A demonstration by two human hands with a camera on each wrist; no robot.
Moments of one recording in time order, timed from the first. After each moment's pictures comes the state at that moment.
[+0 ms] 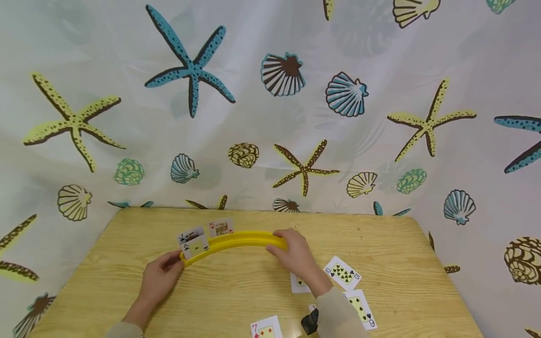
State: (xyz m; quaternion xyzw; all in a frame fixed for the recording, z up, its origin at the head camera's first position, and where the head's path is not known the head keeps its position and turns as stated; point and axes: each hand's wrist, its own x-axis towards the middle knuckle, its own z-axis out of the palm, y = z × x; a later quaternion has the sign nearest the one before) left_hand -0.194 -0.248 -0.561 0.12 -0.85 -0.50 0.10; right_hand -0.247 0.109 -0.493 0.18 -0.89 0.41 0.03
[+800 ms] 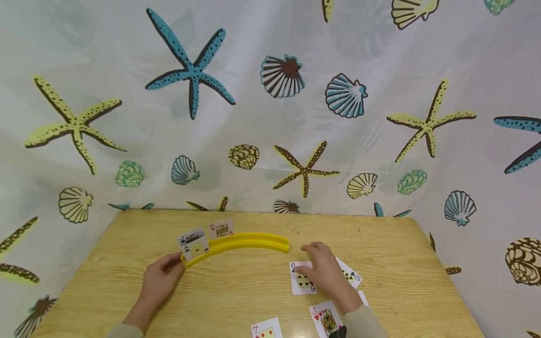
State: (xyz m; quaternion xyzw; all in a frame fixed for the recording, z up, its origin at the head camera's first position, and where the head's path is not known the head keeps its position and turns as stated) left_hand -0.194 -0.249 -0.559 0.11 -0.85 -0.50 0.10; right_hand -0.228 0.172 -0.508 0.14 -0.94 0.31 -0.02
